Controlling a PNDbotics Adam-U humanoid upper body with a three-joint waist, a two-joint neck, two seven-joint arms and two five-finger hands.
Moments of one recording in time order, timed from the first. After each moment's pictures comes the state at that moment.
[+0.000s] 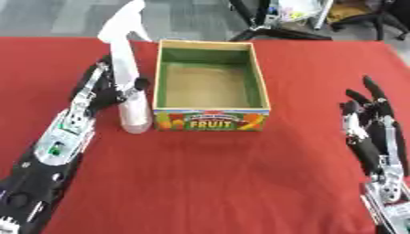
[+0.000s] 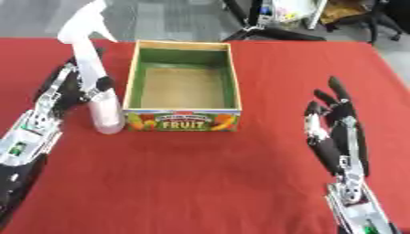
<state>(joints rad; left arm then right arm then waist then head) -0.74 0.30 -0.19 -1.15 0.02 -0.13 -0.12 -0.23 -0.26 0.06 -1.59 0.03 -0.42 -0.27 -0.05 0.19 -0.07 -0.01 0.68</state>
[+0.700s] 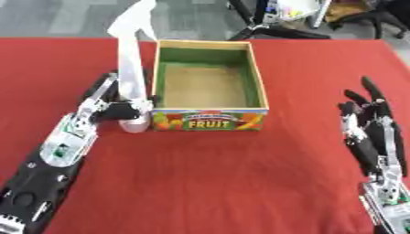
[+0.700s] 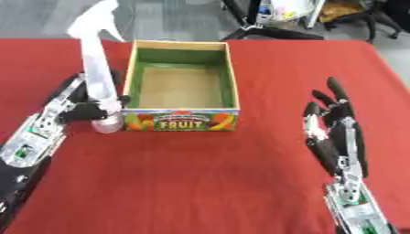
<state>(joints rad) -0.74 0.30 -0.19 -1.11 -0.03 -0.13 -0.18 -0.23 -0.25 0.06 -1.59 0.03 -0.42 -0.27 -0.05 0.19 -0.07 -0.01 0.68</state>
